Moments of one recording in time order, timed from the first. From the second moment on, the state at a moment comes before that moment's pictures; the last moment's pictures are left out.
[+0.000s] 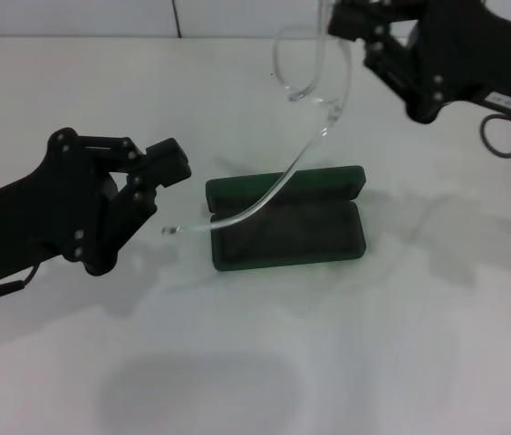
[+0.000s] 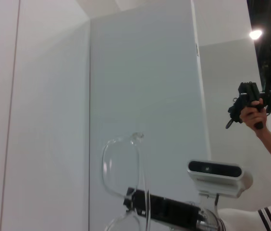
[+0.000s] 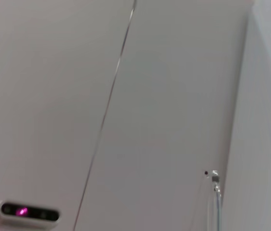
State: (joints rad) left arm -0.36 -2.08 0.87 0.56 1.42 1.98 -0.97; right arm 0.39 2.02 -1.37 -0.97 -0.99 -1.47 1.01
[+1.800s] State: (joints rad) left arm -0.46 -2.09 1.17 0.52 1.24 2.03 -0.99; right arm 0.48 2.03 -1.38 -0.74 -0.73 -1.62 0.90
